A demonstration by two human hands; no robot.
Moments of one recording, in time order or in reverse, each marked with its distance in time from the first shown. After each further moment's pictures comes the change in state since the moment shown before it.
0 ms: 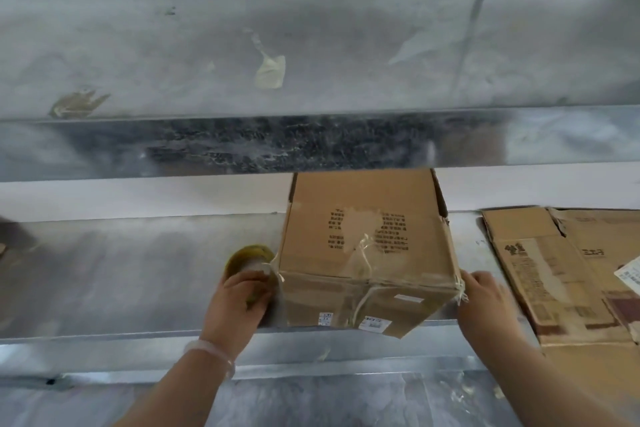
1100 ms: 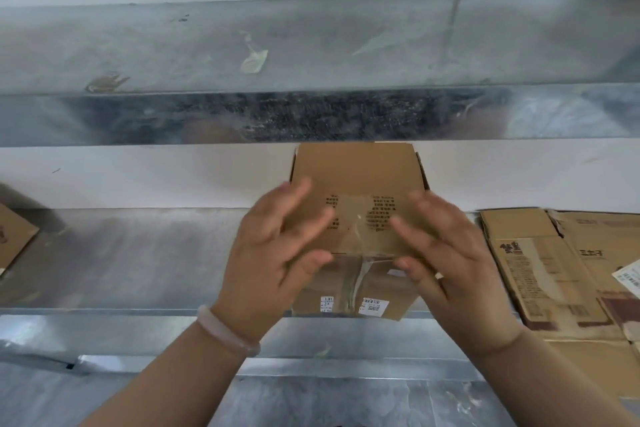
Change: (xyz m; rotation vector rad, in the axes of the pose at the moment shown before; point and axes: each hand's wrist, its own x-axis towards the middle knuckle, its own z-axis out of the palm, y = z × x) left_hand -0.024 0.140 -0.070 -0.065 0.370 0.712; right_hand -0.063 -0.065 -0.103 0.545 0.658 -0.993
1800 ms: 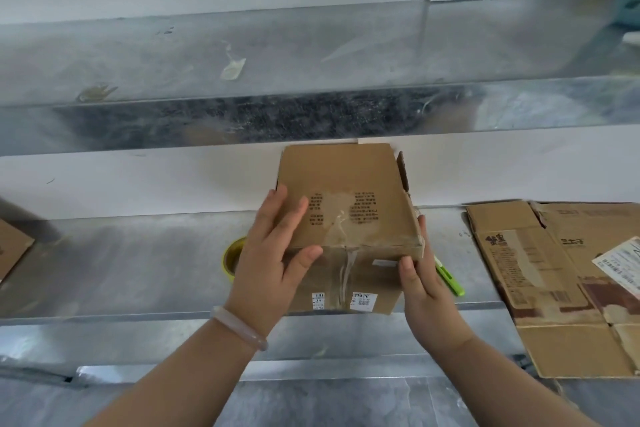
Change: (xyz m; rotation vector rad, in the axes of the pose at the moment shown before) left_hand -0.012 0.005 0.018 -0.054 -0.135 -0.318; right_hand -0.048 -0.005 0.030 0.717 -0.100 0.823
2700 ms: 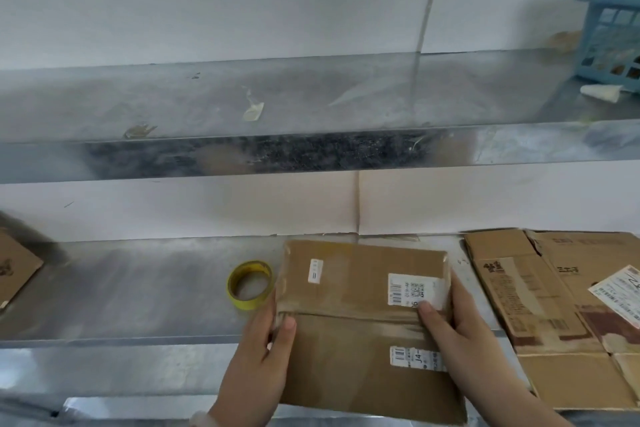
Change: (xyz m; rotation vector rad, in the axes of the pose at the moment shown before) left_hand -0.073 0.007 0.001 -0.367 -0.091 -0.523; right_hand -0.029 -0.028 -0.033 -0.179 0.129 0.262
